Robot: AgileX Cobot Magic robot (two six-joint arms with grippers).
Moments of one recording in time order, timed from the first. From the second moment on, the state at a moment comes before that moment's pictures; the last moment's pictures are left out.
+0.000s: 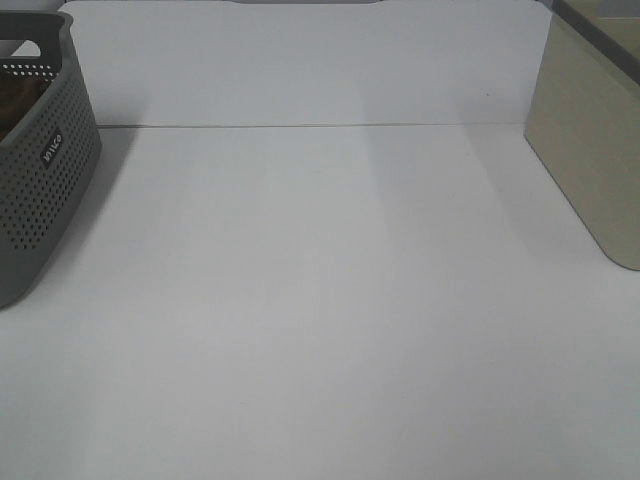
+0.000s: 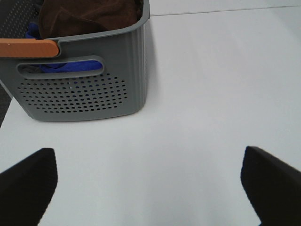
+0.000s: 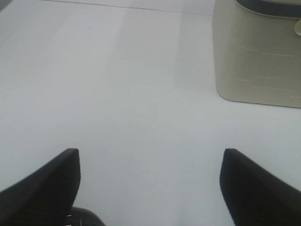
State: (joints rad) left arm 0.06 0.00 -0.50 -0.08 1.05 0.08; right arm 0.05 0.00 -0.50 0.17 1.07 -0.12
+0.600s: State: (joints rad) left arm 0.00 0.00 -0.50 -0.07 1.05 0.08; right arm 0.05 0.00 -0.50 0.17 1.07 -0.12
